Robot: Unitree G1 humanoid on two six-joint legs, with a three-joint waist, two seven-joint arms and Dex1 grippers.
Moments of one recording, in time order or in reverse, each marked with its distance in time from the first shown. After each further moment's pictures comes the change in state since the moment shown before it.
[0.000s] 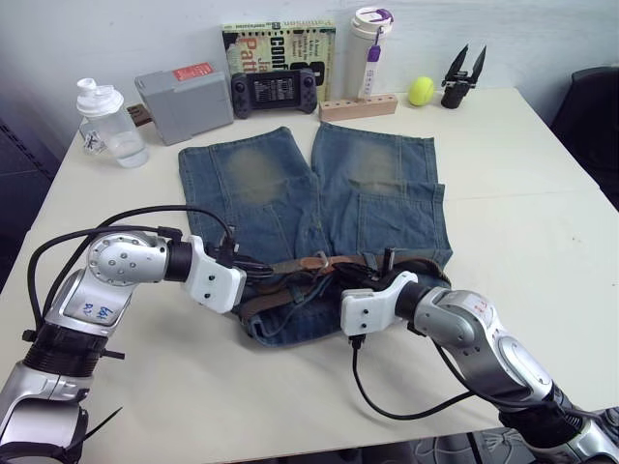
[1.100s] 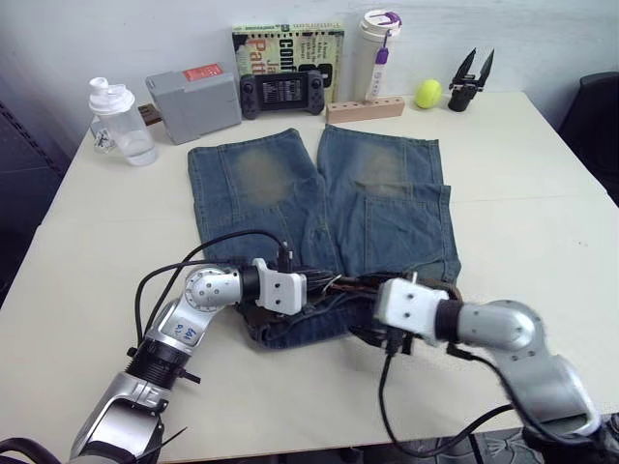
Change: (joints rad) left arm 0.082 -0.353 -0.117 0.125 0.116 0.039 0.328; right arm 0.066 -0.021 -0.398 -0.290 0.607 0.653 0.420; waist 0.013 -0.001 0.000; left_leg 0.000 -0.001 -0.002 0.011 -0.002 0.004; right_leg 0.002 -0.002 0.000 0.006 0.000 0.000
